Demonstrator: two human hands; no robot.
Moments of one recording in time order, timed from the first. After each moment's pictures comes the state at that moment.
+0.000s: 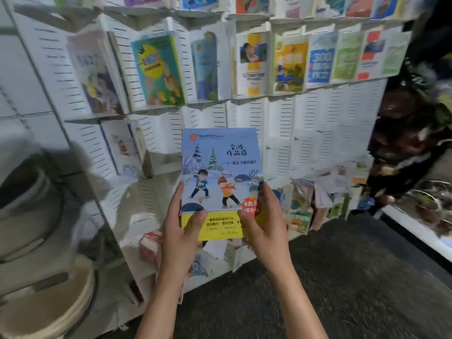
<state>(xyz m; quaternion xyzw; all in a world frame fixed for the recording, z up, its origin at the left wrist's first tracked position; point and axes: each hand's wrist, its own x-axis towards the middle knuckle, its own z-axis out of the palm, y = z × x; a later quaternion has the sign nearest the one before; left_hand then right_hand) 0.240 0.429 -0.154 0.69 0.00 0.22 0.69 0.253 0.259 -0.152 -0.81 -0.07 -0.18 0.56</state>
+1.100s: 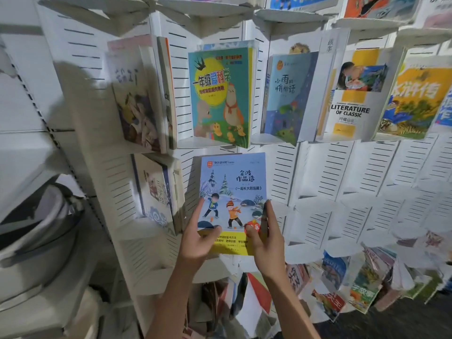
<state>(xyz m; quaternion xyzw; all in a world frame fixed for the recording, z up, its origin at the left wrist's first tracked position) 0.539 0.567 -0.231 0.76 0.07 0.15 0.63 0.564 0.392 -0.222 -0.77 -0.12 -0.10 0.61</state>
